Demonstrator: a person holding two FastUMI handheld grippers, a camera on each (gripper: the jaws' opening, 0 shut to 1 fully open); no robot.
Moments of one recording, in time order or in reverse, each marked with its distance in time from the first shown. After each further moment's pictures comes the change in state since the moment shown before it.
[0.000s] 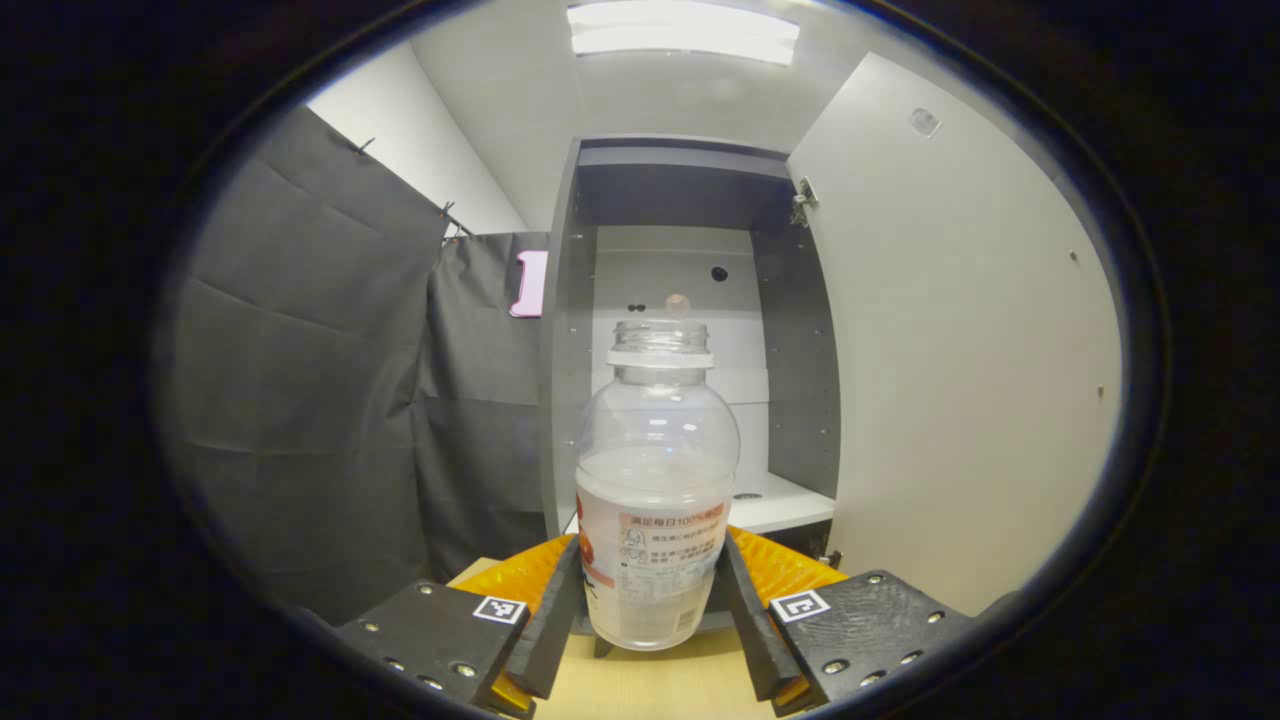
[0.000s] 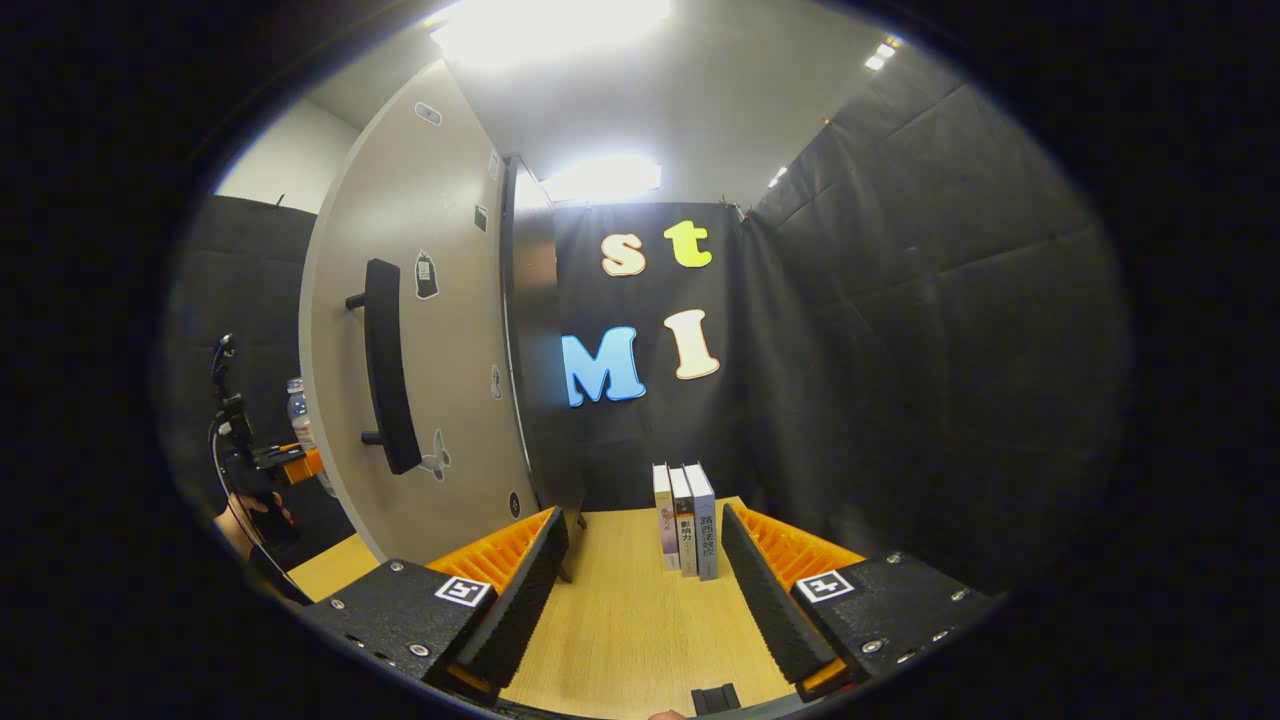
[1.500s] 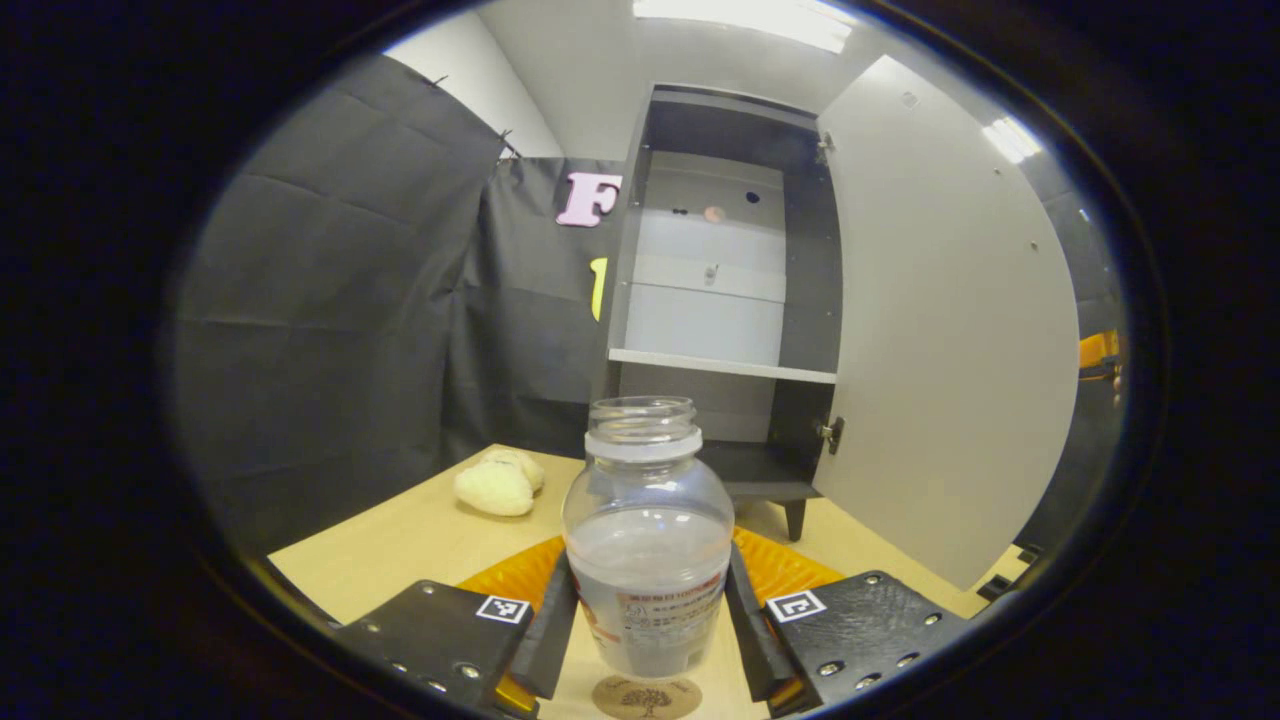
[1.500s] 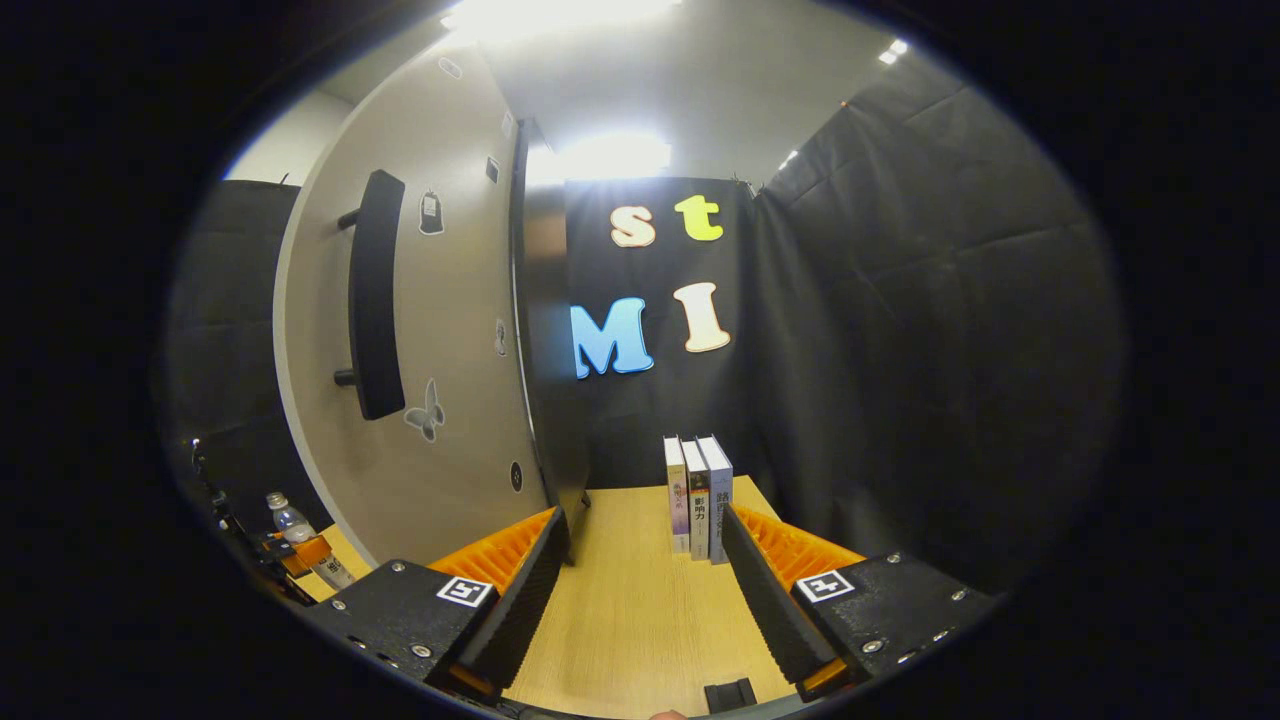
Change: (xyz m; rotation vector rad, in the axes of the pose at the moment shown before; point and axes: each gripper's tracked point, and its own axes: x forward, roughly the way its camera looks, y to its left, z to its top) left arm -0.123 0.016 -0.185 -0.131 0.183 0.042; right arm 0.029 0.020 -0.038 -0.032 0.071 0.002
